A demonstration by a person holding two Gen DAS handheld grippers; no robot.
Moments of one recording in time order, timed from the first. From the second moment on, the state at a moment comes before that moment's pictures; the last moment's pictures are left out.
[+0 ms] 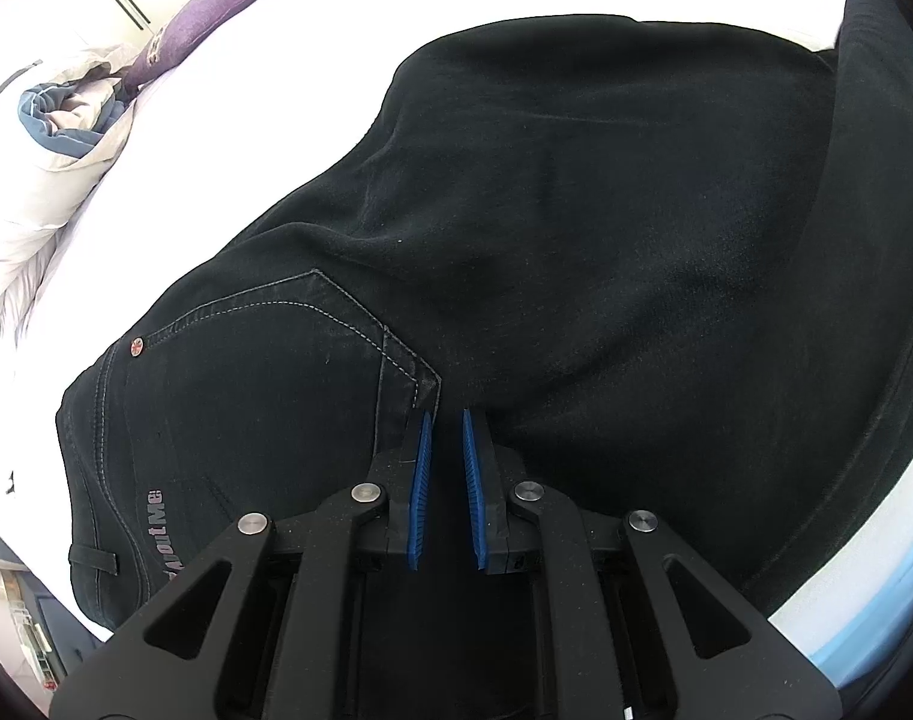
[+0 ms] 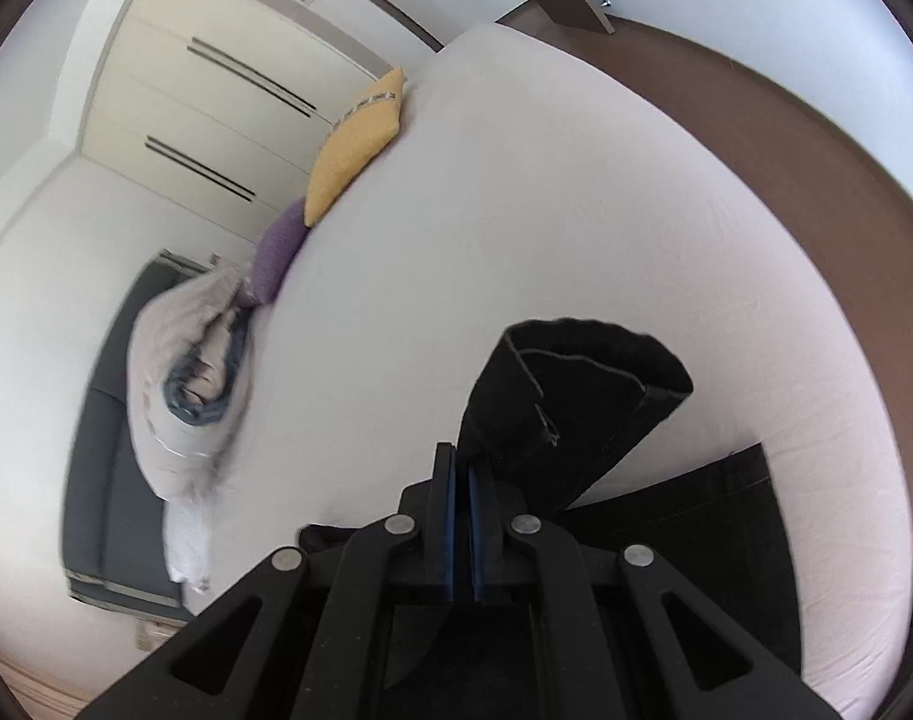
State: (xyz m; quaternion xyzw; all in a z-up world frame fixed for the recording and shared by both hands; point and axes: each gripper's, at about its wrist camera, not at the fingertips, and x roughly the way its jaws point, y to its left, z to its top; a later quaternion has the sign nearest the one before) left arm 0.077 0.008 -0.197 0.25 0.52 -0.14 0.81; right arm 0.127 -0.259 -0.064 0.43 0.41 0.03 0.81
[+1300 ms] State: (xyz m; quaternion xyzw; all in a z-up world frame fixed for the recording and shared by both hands) left arm 0.071 -0.010 -0.198 0.26 0.53 -0.13 0.80; right arm 0.057 -0.311 -0.137 0.35 0.49 0.05 0.80
